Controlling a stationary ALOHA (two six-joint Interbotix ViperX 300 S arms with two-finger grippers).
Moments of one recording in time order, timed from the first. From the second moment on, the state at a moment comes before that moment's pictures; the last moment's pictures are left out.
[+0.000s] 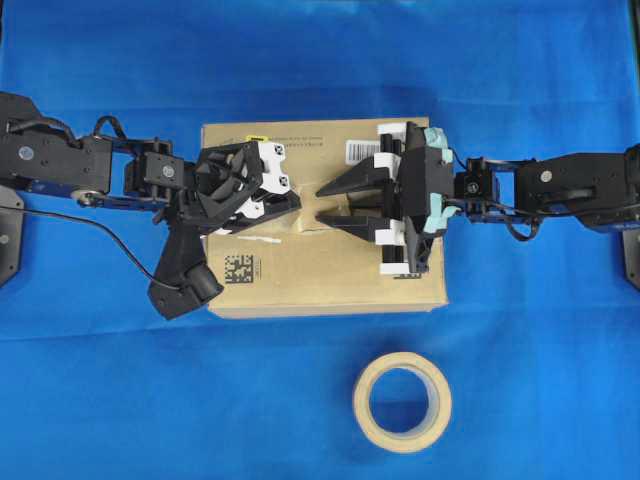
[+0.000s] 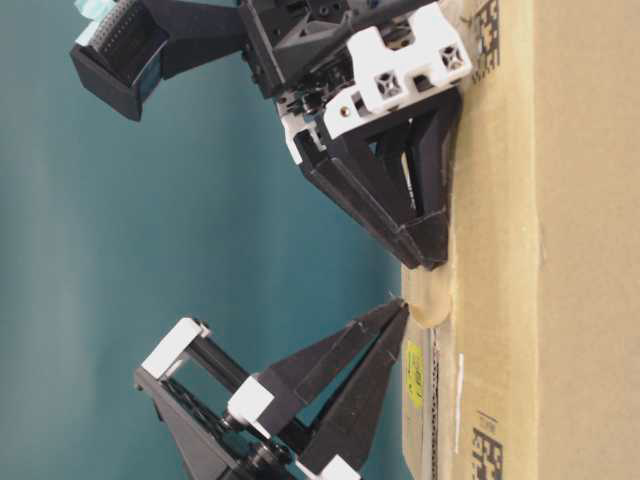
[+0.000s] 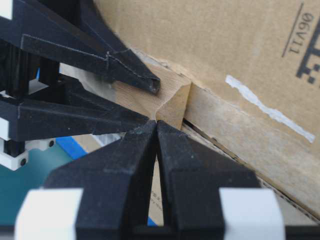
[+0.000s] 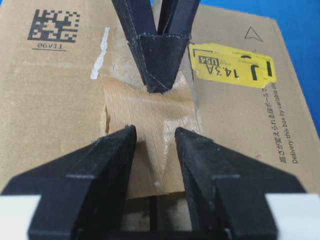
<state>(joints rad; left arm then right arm) 0.02 -0.13 0.69 -0.02 0.06 1.48 -0.05 0.04 0.78 0.02 -0.48 0.02</state>
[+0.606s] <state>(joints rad) 0.02 -0.13 0.69 -0.02 0.13 1.47 -0.05 0.04 0.77 0.03 -0.46 0.02</state>
